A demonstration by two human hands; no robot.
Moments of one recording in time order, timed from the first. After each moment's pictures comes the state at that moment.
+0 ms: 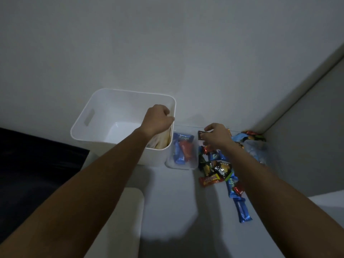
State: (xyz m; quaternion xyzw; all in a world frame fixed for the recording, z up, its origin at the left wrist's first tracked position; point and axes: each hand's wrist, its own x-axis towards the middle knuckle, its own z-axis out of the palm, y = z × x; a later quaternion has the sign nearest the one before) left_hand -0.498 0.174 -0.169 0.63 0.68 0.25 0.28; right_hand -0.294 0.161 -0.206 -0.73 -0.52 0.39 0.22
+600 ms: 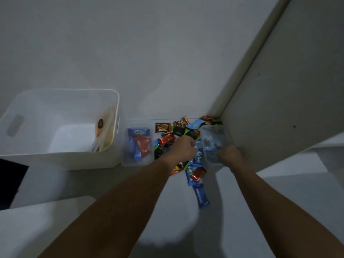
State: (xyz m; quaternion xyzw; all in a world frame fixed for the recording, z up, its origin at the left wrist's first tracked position) left_hand -0.274 0.126 -0.247 0.69 0.55 0.10 0.46; right_hand -0.105 0.092 -0.268 -0.87 -0.38 0.29 0.09
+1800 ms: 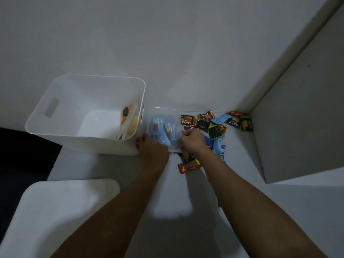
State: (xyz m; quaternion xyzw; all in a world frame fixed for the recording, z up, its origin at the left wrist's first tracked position) left_hand -0.389 0.098 -0.274 0.44 0.83 0.24 0.25; right_hand -0.268 0.140 -0.282 -0.70 -0.45 0.49 0.24
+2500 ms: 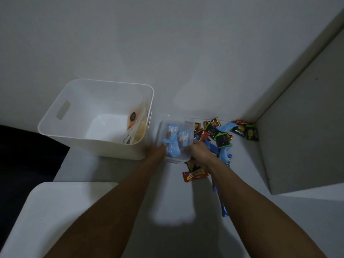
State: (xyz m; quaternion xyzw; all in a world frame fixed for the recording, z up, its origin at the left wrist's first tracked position) left_hand -0.410 0.119 -0.281 0.29 0.75 0.30 0.52; right_hand -0.259 0.133 -0.282 -0.63 -0.39 0.64 0.22
